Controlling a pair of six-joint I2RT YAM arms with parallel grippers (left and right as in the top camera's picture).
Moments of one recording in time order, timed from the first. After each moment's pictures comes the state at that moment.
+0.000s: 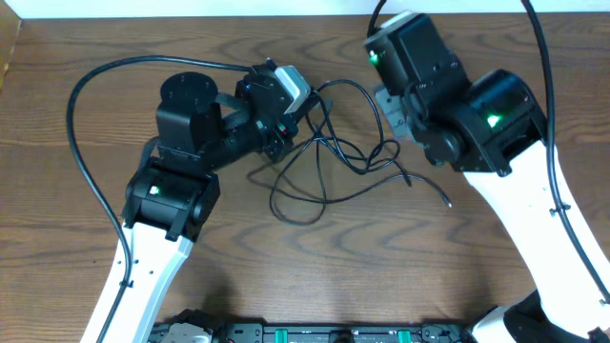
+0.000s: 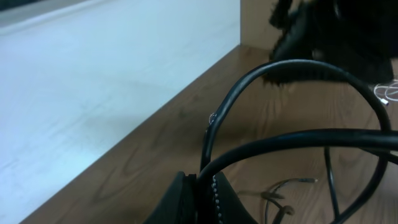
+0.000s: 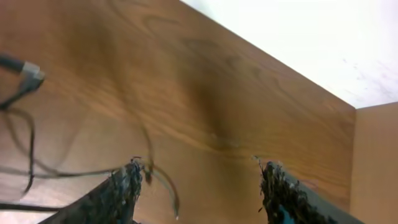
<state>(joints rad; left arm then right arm) -0.31 1.19 1.21 -0.33 0.59 0.28 0.63 1.68 2.14 -1.39 0.50 0.03</state>
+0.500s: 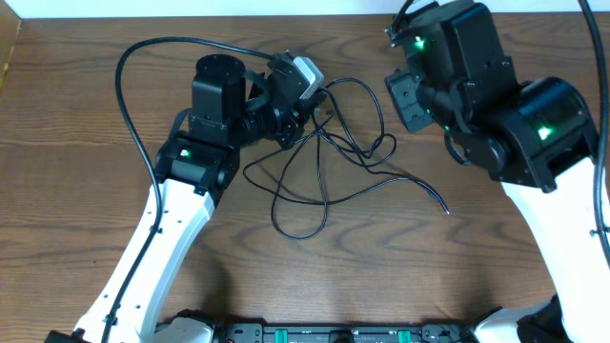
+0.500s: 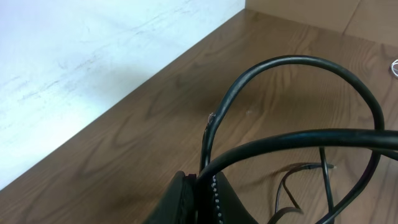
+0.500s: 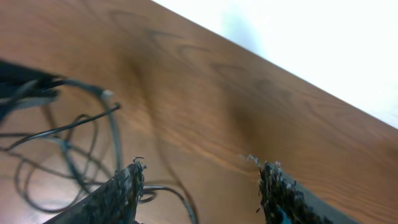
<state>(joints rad) -0.31 1.37 1.21 -0.30 0.58 0.31 0.57 1.60 2.14 -1.34 0.28 -0.01</state>
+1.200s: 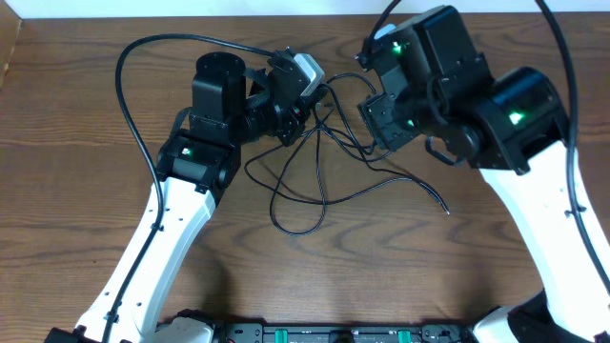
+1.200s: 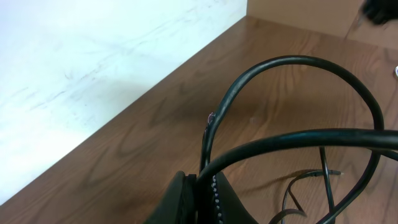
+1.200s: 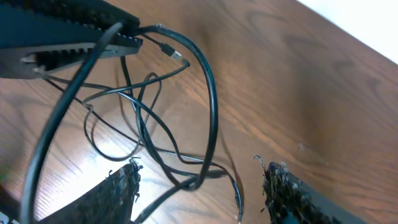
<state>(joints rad) -0.31 1.37 1.21 -0.26 0.58 0.31 0.58 1.67 2.14 -1.43 0.06 -0.01</state>
